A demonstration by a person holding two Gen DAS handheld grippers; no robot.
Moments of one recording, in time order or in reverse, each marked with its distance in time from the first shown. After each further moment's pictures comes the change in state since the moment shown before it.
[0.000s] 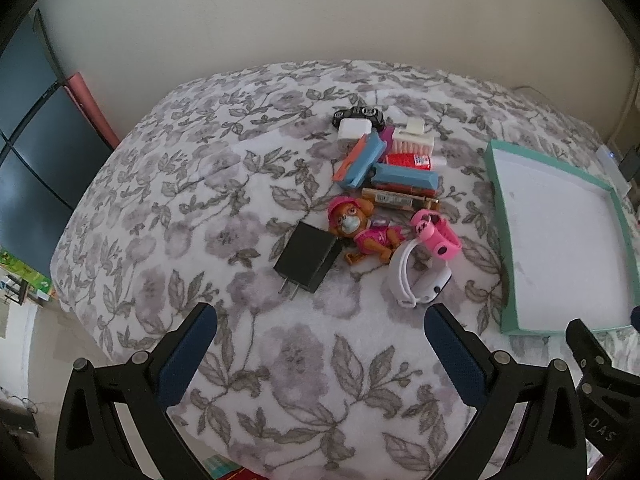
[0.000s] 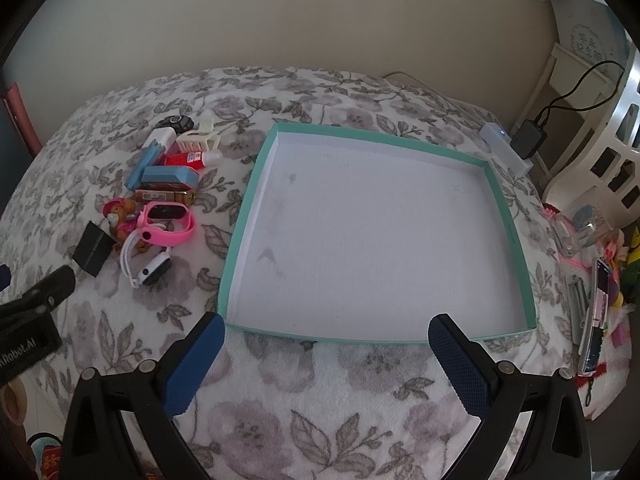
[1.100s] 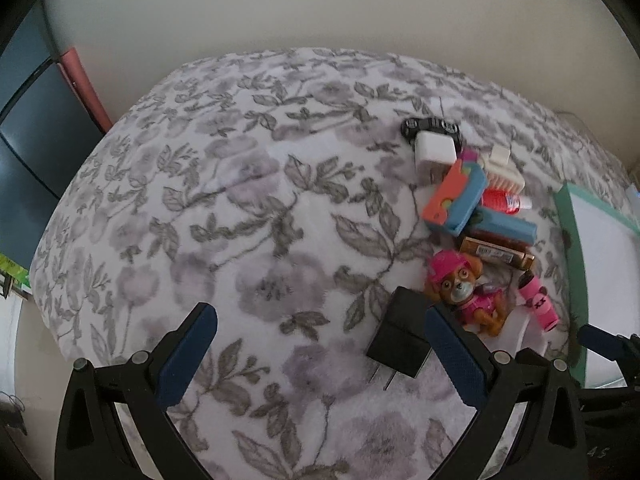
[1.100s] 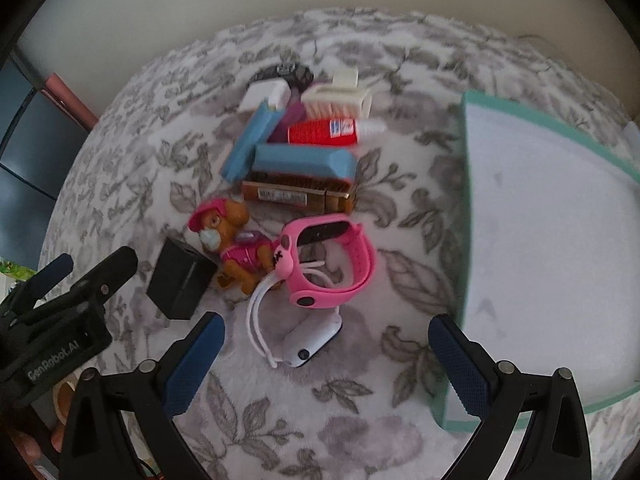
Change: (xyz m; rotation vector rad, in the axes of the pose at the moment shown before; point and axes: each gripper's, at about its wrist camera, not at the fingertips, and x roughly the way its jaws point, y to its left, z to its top) left arm 0.082 0.072 0.046 -0.038 0.051 -0.038; right arm 0.084 0.118 0.054 -0.057 0.225 0.297
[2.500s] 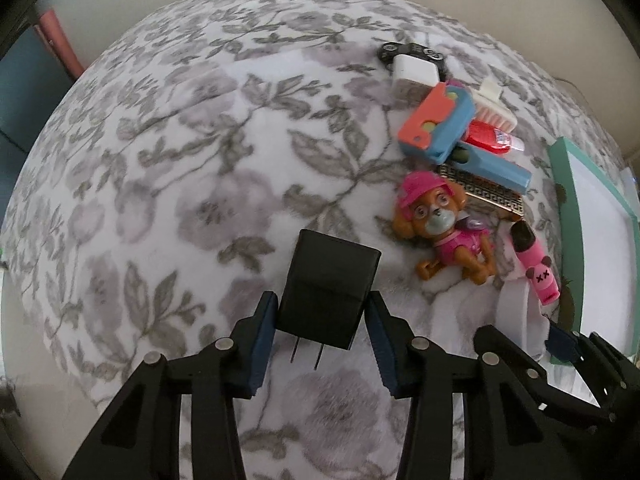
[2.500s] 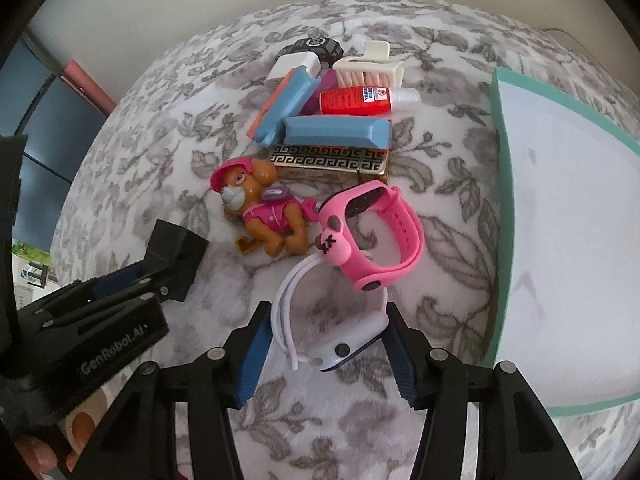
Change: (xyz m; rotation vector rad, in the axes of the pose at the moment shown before) left arm 0.026 -0.024 -0.022 -0.045 0.201 -0.071; right arm 0.009 0.006 -0.023 -0.040 0.012 0.072
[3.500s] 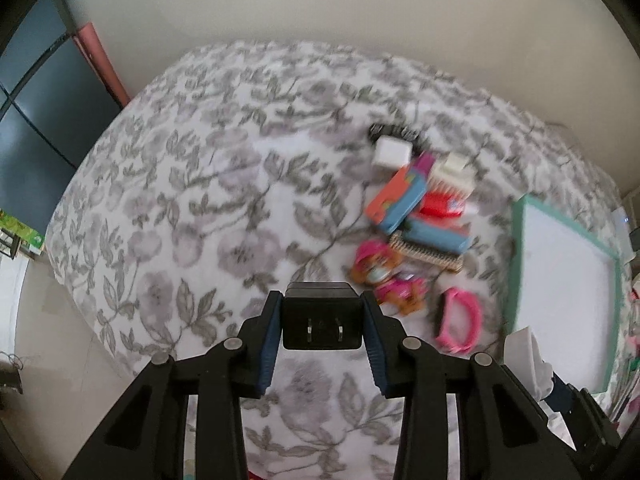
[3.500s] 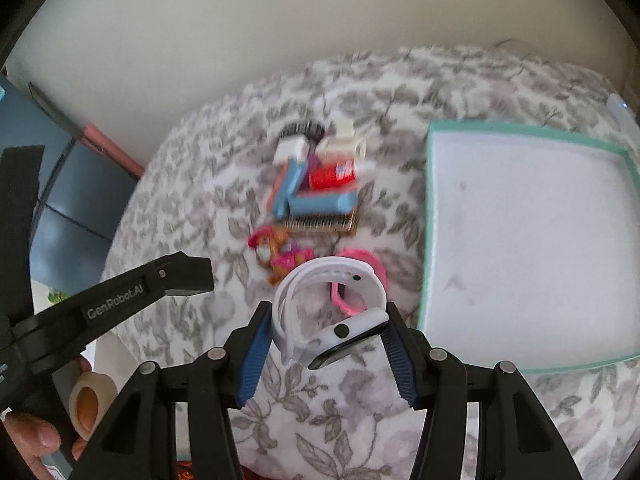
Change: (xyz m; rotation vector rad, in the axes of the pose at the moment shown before) left arm -0.099 -0.043 0.018 -0.054 -0.126 0.085; right arm -0.099 -0.043 -0.004 0.128 -0.168 0.124
